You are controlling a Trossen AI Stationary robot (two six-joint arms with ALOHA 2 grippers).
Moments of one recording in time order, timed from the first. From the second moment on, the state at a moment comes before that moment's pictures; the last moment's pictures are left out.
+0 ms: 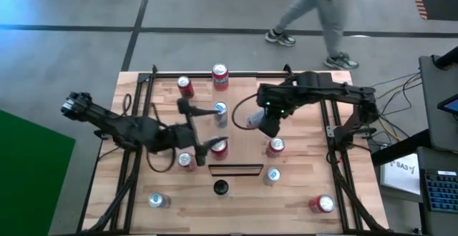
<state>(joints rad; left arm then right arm) -0.42 1.29 1.24 0.21 -0.67 0.56 -0.03 1.71 2.04 -1.57 0.06 0.48</state>
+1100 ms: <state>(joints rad) -0.42 1.12 1.06 0.38 -0.67 0.59 -0.09 1.75 2.04 -1.56 0.05 0.42</state>
